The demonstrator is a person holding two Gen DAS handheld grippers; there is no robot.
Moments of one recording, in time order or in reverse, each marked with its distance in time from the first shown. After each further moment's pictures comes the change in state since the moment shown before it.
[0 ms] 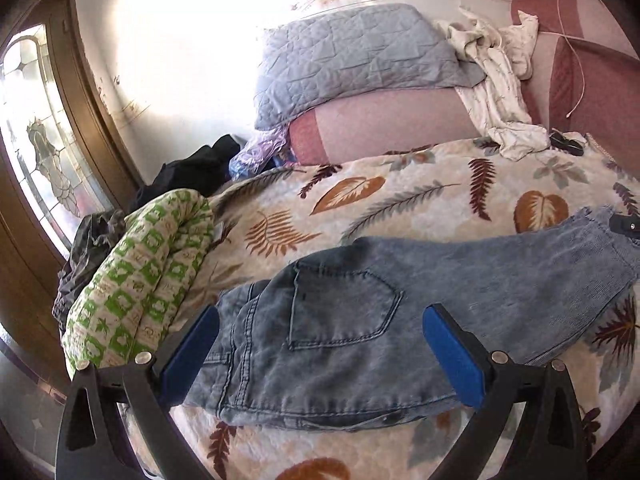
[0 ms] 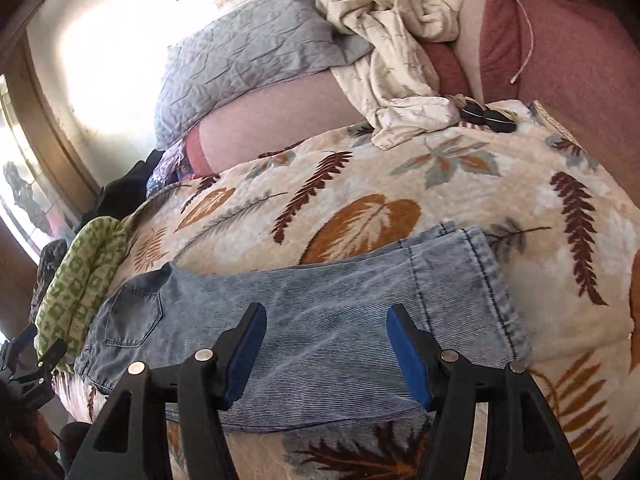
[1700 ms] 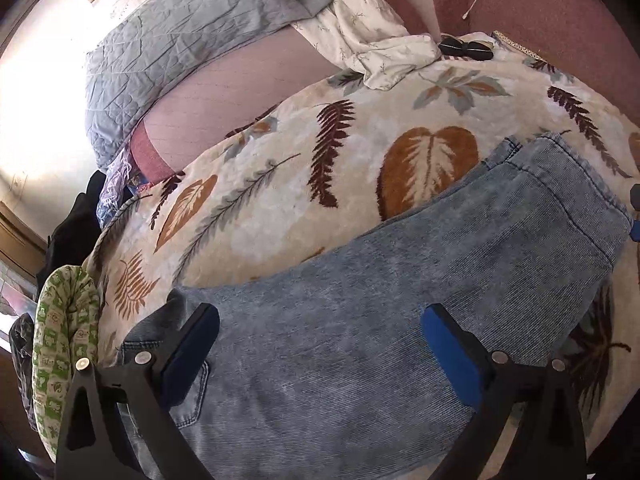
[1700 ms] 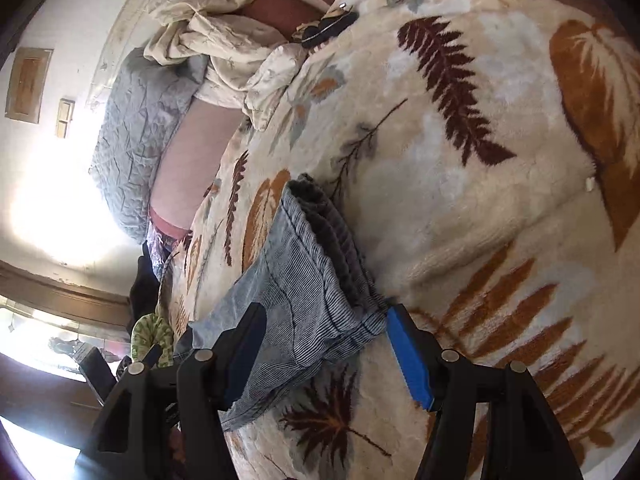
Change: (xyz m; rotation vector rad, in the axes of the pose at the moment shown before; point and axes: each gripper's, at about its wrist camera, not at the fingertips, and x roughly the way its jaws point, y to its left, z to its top) left arm 0.079 -0.195 0.052 0.338 0.189 -0.218; right arm -0.014 -0.154 -0.019 0.582 0.171 0.159
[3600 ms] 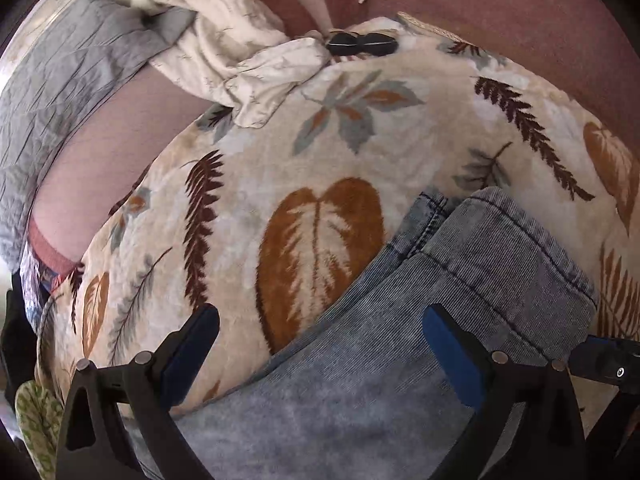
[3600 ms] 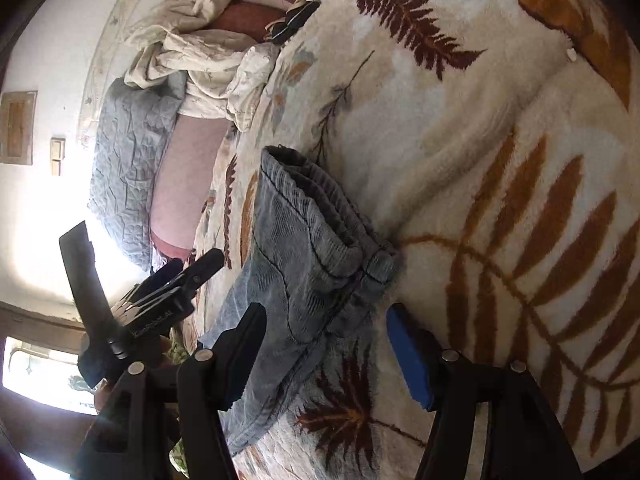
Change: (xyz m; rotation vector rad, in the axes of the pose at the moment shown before) left arm 0.043 -0.079 0.107 0.269 0.025 -0.267; right arm 0.022 -0.018 -0.032 0.164 -0.049 0.065
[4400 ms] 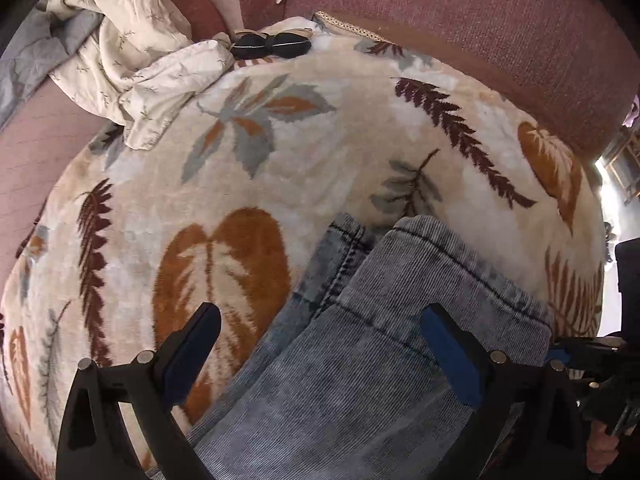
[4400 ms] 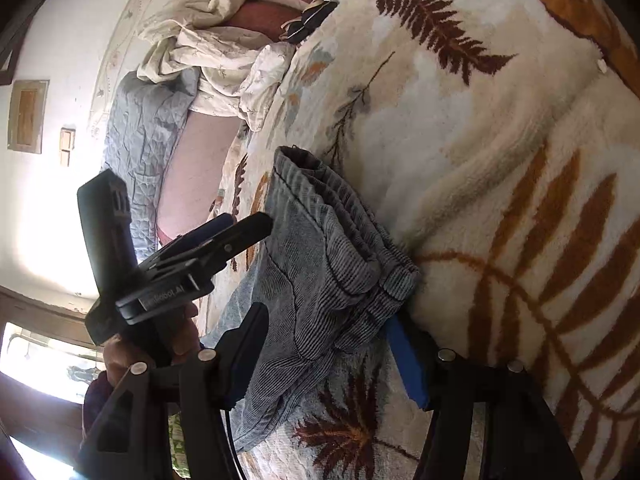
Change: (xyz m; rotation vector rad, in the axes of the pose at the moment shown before) left arm 0.032 -0.016 0.023 0.077 -0.028 -0.351; right arm 0.010 0.007 0.003 -0.057 -0.007 0.013
